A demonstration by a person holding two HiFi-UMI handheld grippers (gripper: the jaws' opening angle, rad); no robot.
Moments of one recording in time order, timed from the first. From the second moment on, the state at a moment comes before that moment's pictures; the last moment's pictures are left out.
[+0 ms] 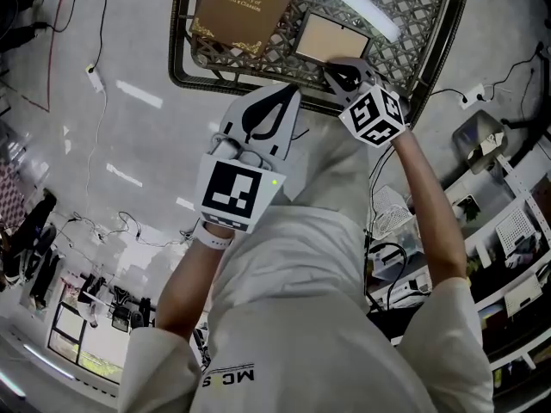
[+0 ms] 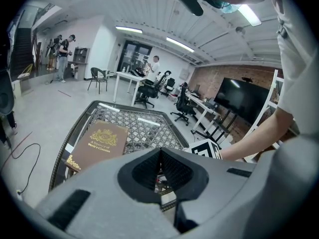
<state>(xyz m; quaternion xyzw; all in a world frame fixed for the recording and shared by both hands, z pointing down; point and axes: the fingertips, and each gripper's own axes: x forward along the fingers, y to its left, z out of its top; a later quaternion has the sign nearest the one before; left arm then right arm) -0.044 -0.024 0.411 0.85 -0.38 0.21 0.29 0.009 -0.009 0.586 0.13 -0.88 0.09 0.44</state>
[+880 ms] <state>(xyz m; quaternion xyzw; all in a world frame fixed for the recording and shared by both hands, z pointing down) -0.046 -0.031 0.404 0.85 -0.39 0.21 0.28 0.001 -0.005 0.555 0.10 -0.89 0.18 0.40</state>
